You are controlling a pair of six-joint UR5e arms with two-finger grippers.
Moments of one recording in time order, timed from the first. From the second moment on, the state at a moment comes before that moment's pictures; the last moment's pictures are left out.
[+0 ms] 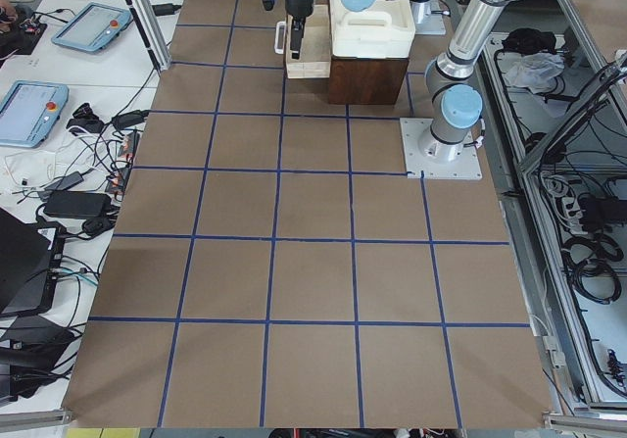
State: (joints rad) left arm -1.50 -1.51 -1.66 -1.48 1.59 0.15; right arm 0.65 -1.40 2.32 -2.46 -1.51 -2.49
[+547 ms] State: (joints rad) left arm -1.50 -1.51 -1.66 -1.48 1.59 0.15; right arm 0.65 -1.40 2.32 -2.45 -1.51 -2.49
